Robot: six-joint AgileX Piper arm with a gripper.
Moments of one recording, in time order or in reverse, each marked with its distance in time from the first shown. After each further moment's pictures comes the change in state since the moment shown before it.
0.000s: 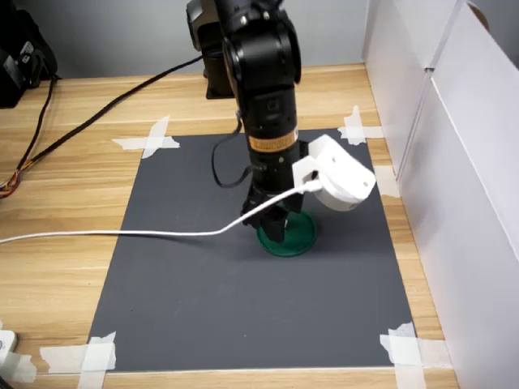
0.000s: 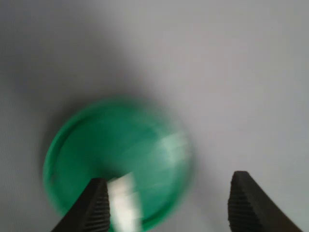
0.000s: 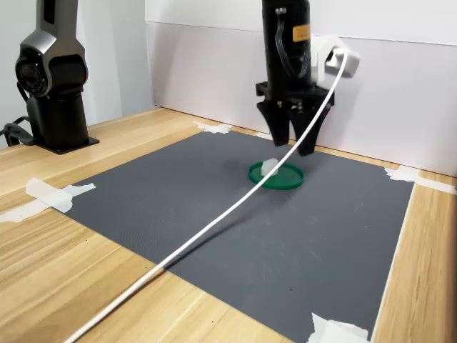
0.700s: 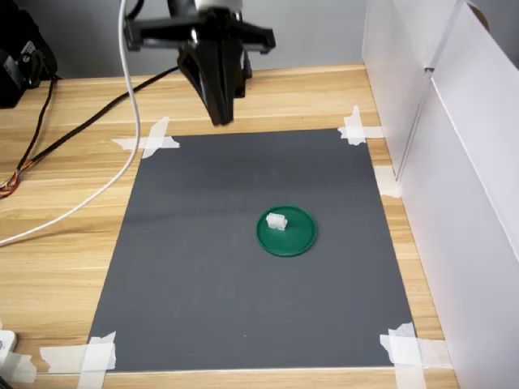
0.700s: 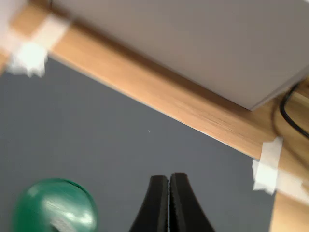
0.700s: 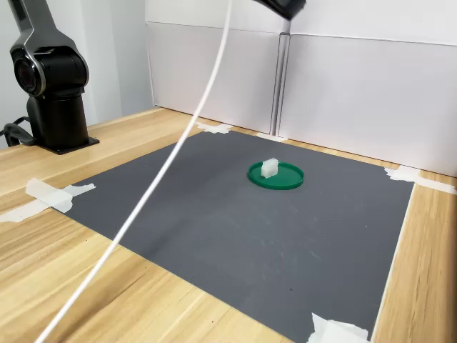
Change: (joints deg) arm -9.0 -38.1 24.0 7.2 -25.3 13.4
